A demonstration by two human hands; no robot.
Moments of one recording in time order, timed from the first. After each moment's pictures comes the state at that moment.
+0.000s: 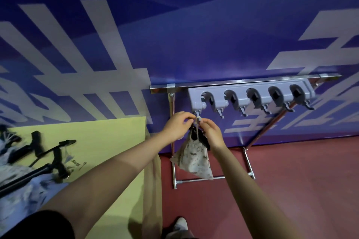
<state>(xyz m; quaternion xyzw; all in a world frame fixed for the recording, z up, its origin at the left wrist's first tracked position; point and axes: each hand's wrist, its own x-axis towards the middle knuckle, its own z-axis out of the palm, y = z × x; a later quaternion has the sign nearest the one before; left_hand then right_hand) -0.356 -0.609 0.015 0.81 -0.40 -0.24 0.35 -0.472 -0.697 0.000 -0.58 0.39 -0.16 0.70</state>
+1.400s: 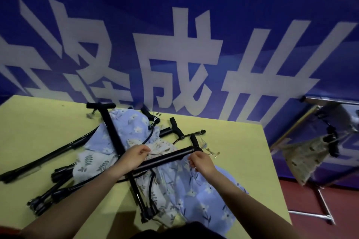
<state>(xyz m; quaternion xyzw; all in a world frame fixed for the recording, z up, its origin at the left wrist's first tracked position) -0.121 0.036 -0.047 0.90 -0.20 -0.24 0.30 -0.264 -0.192 -0.031 -0.75 0.31 0.08 0.57</state>
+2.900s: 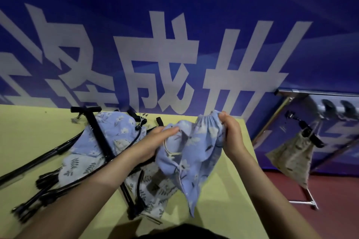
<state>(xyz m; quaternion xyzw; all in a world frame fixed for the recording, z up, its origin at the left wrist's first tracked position) -0.210 -0.062 0.102 0.64 -0.18 -0.42 0.62 -0.313 -0.260 0.097 -0.58 0.21 -0.23 0.75</state>
